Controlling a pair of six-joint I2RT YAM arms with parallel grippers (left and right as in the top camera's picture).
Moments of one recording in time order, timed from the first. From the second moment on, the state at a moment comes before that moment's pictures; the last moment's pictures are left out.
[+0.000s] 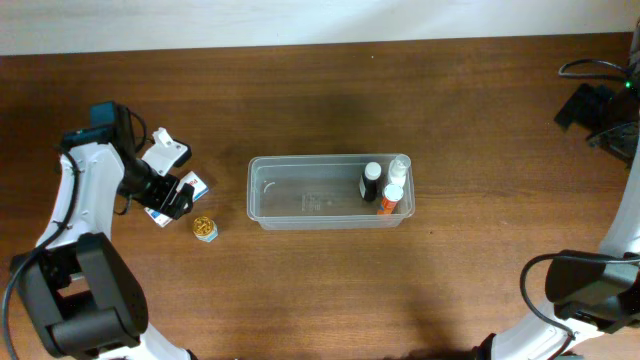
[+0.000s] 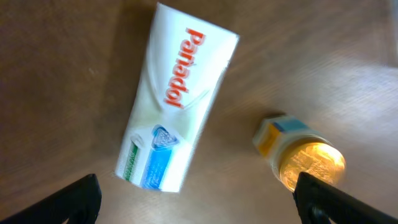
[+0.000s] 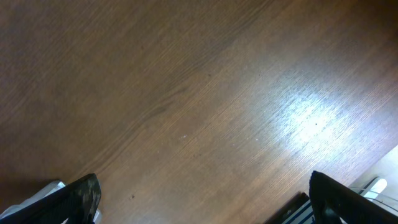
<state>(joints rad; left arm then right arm) 0.23 1.84 1.39 -1.04 0.11 0.72 -0.37 1.89 2.23 -1.69 0.16 0.39</state>
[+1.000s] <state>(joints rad) 0.23 1.97 1.28 -0.74 0.08 0.70 -0.37 1.89 2.23 -1.69 0.16 0.39</state>
